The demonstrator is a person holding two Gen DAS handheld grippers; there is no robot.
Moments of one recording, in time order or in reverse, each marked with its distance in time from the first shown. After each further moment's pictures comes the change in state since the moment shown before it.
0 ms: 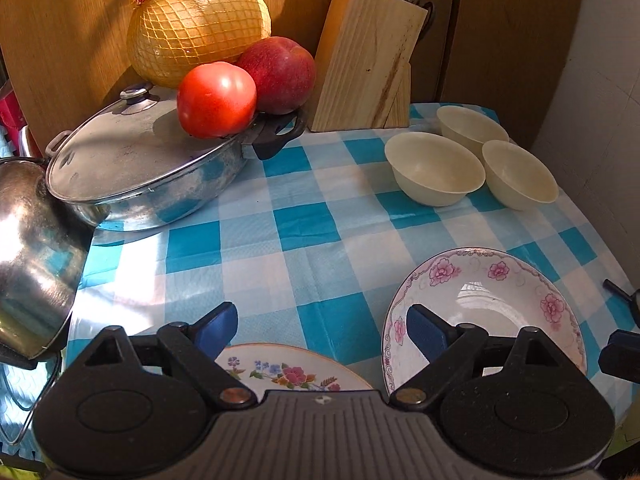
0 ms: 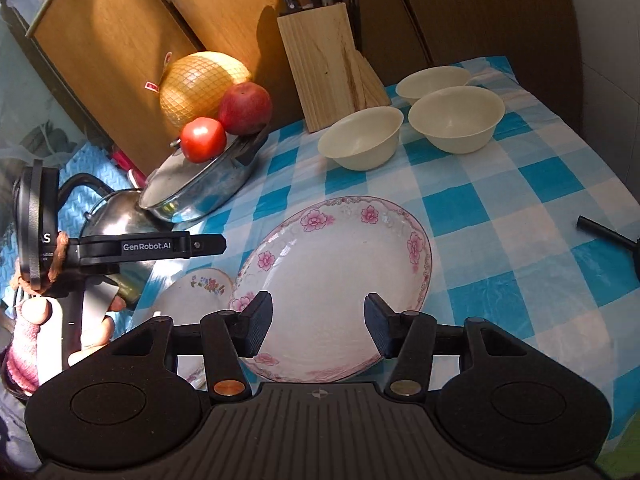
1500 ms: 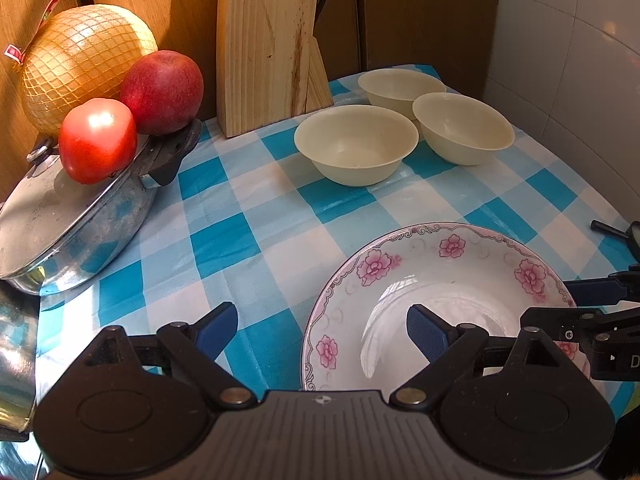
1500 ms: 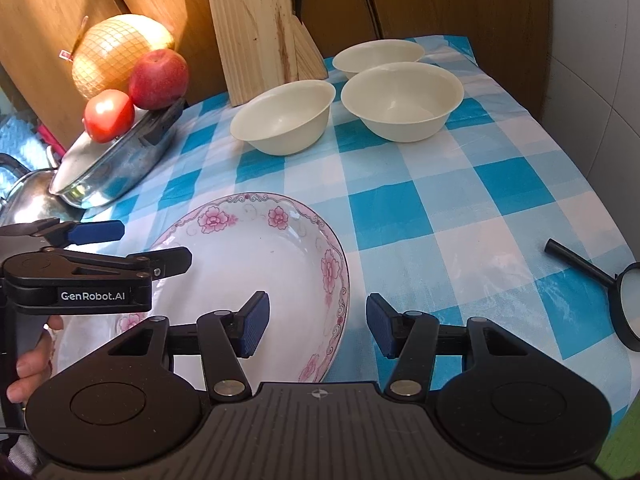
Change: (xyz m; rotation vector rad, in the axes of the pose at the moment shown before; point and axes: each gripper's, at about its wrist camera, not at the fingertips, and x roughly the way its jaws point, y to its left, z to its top) left arm 0.035 -0.060 0.003 0.237 0.017 -0.047; right arm 0.057 -0.019 0.019 -0.050 0.123 -0.161
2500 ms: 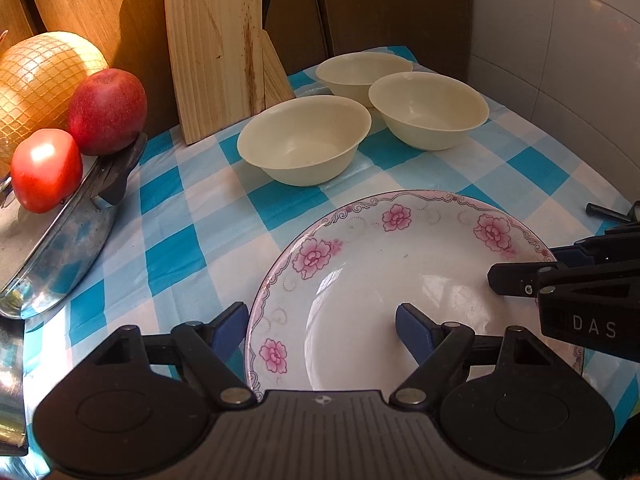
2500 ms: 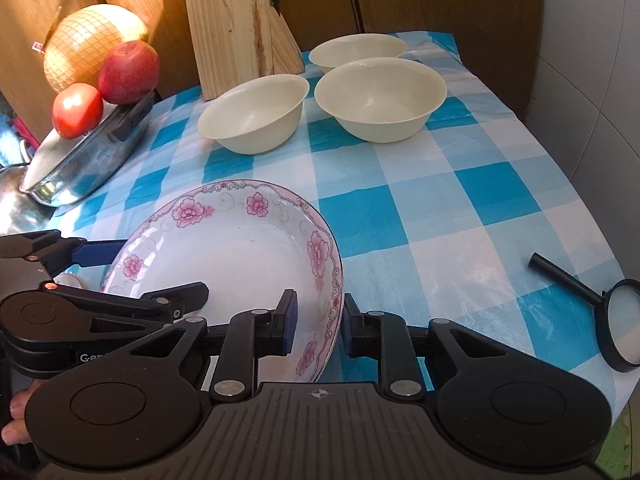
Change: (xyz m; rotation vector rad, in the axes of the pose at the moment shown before) left arm 0.021 -0.046 0.012 0.066 0.028 0.037; right arm 0.016 -0.007 0.015 -0.018 0.007 -0.087
